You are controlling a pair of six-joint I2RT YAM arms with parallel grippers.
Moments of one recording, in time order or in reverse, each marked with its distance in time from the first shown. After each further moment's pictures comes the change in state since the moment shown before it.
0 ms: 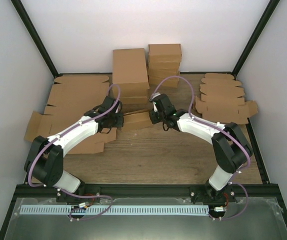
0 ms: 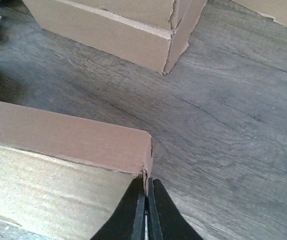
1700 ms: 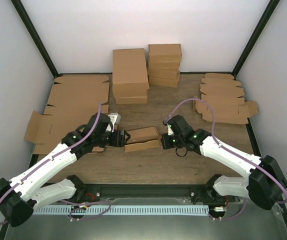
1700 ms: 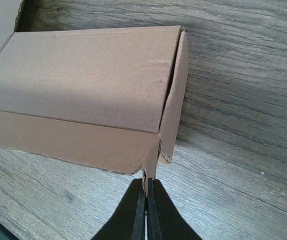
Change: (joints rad) left arm -0.197 -0.501 -0.172 -0.144 0.203 -0.130; right arm 0.086 -0.478 -0.349 -0.289 -0.258 0.336
